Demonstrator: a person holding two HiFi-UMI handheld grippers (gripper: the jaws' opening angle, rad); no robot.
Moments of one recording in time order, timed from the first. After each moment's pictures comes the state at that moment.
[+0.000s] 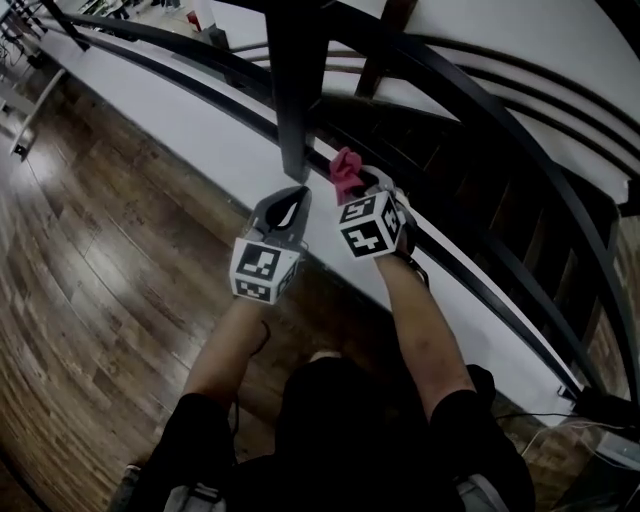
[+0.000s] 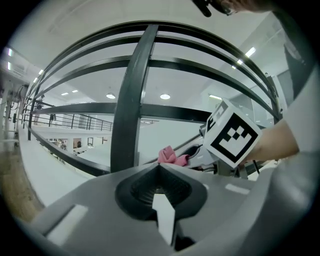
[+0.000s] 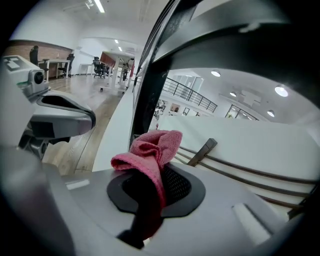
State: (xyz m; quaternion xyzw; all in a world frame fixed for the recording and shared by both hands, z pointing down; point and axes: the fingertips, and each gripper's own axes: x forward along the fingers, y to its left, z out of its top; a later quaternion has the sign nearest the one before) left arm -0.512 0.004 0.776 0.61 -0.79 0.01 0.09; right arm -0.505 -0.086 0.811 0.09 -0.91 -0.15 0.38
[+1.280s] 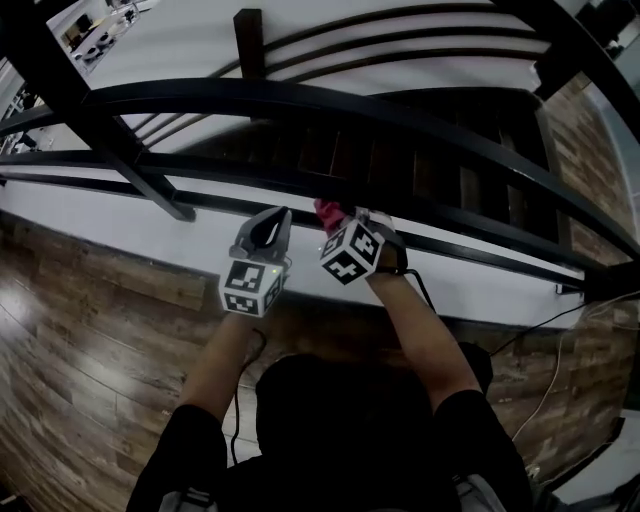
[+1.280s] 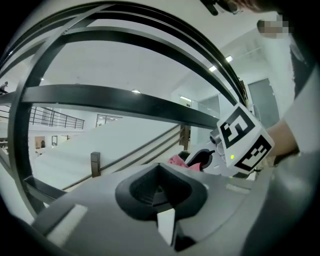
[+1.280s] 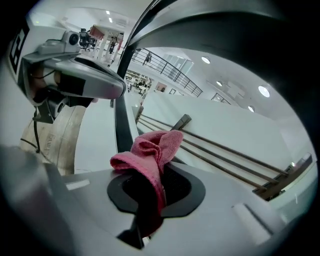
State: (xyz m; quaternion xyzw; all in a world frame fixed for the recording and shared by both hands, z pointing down) left arm -0.348 -0.111 0.764 0.75 -0.66 0.03 0.08; right arm -0.280 -0.173 0.819 0.21 -0.84 -0.17 0.48
